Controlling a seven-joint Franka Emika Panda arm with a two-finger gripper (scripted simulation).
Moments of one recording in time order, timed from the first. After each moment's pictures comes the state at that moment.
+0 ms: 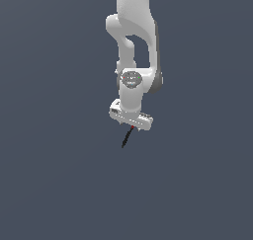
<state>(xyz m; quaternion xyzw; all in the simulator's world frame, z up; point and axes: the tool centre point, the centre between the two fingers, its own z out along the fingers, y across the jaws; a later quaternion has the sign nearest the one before) -0.049 0.017 0.064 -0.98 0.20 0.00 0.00</state>
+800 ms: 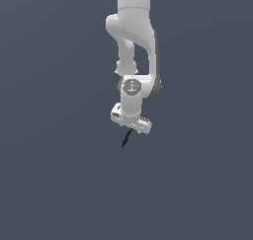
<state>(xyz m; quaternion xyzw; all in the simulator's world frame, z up) -0.053 0.019 0.030 -0.98 0.21 0.00 0.00</state>
